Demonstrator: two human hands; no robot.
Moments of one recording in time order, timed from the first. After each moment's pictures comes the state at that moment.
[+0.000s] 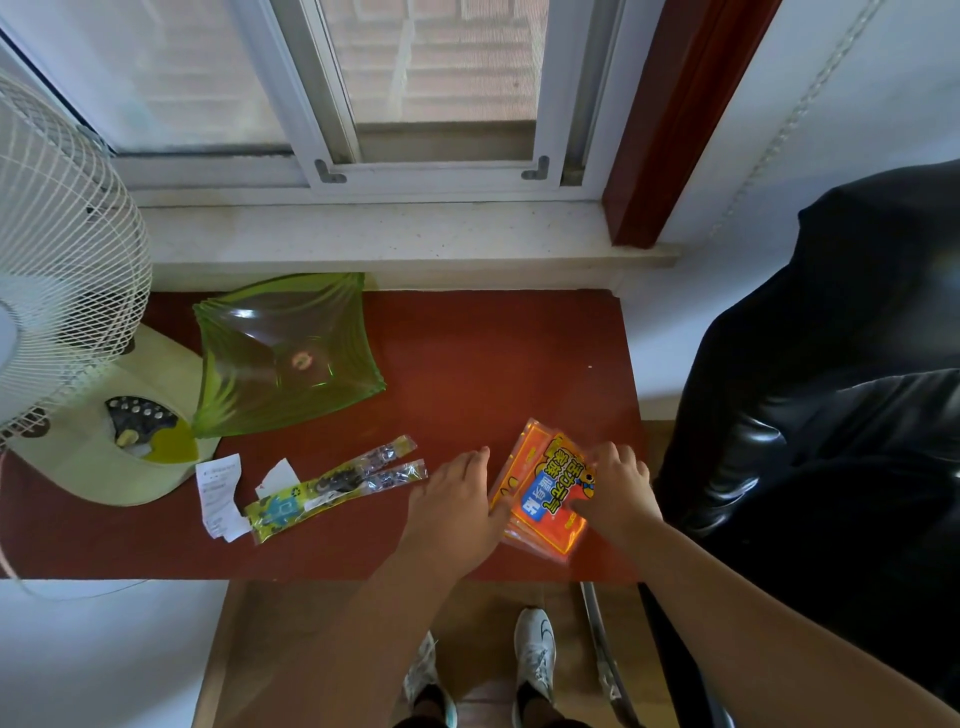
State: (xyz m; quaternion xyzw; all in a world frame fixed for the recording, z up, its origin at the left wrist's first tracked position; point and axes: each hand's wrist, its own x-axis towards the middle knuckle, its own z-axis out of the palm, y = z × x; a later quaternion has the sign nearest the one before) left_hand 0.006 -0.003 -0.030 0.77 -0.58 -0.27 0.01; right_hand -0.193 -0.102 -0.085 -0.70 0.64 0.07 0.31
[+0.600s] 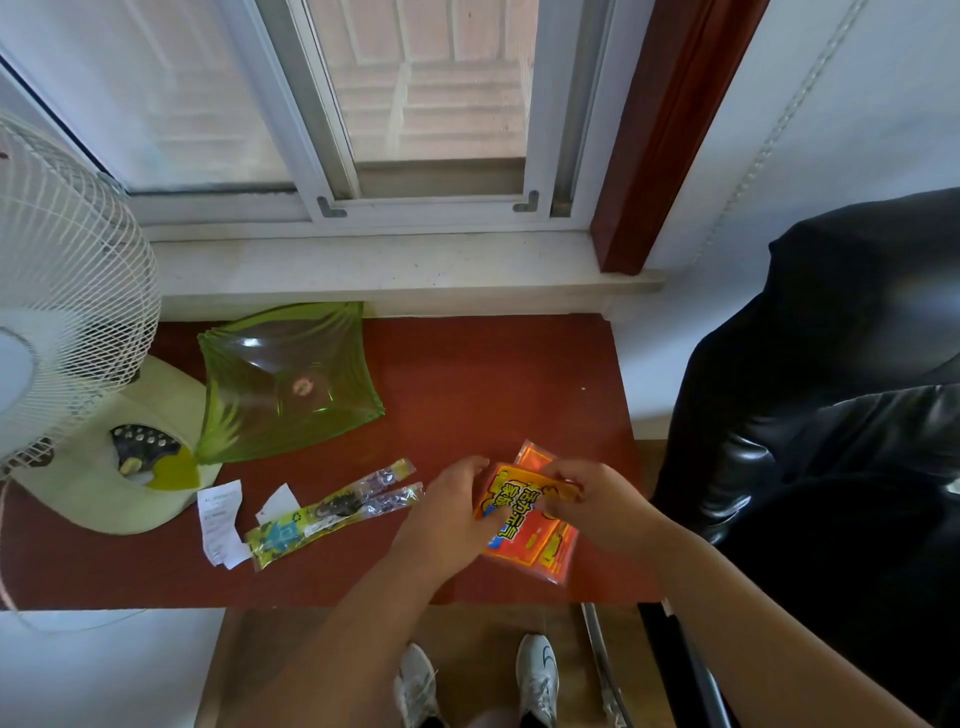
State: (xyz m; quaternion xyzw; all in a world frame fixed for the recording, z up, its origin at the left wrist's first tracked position) left_hand 0.022 -0.014 -0.020 0.75 -0.53 -0.35 0.16; right_hand -0.180 -0.106 -0.017 -0.72 0.49 -0.02 0.50
